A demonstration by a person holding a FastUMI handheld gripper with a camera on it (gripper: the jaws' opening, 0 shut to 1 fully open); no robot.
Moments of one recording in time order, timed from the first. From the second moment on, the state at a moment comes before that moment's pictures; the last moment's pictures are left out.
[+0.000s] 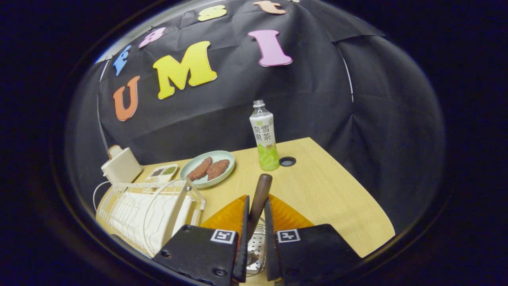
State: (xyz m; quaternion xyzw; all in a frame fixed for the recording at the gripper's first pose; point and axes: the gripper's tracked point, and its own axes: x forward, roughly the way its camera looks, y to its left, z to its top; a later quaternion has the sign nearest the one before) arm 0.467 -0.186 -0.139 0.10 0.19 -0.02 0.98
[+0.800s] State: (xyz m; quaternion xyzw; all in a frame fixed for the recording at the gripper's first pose) arm 0.356 -0.123 0.012 -0.02 0.01 -0.04 1.00
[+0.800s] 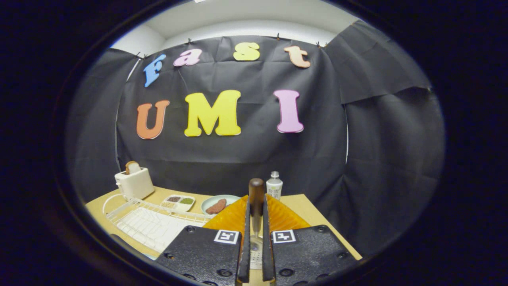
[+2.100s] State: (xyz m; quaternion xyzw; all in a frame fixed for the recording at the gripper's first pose) arm 0.180 0.110 -0.149 -0.03 0.04 0.03 1.00
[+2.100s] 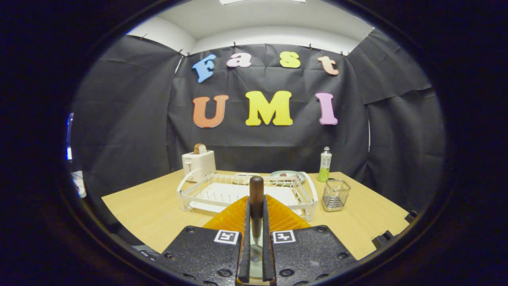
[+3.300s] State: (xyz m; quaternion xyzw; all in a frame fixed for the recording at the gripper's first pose) arm 0.090 0.049 -0.069 -0.02 0.00 0.01 1.00
